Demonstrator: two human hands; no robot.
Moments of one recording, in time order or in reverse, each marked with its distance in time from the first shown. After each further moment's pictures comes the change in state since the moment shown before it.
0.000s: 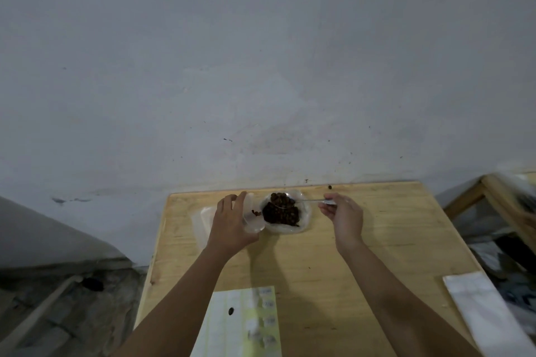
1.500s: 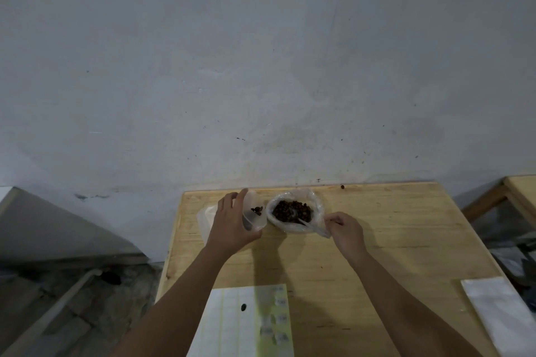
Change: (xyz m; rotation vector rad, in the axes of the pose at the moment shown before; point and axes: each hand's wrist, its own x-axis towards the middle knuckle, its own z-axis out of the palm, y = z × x) left_hand -0.010 -0.017 -0.017 -0.037 0.050 0.019; right_hand 0.001 0.036 -0.015 -0.790 -0.224 -0.091
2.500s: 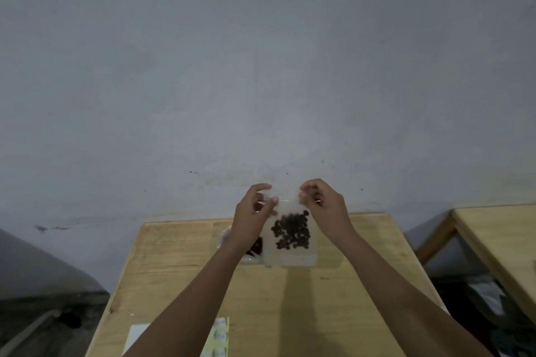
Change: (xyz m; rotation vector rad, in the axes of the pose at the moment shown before) left_hand 0.041 0.187 0.018 -0.786 0.090 0.006; right_hand 0.016 -0.075 -0.132 0.096 -0.007 -0.612
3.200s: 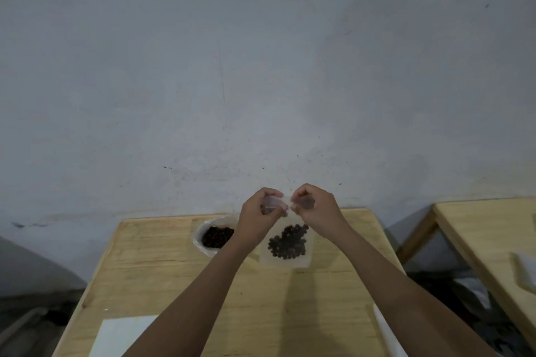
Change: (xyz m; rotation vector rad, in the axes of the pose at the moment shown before) left_hand -0.010 0.006 0.071 -0.039 -0.081 -0.018; right_hand -0.006 0.027 -0.049 -0.064 -0.155 0.103
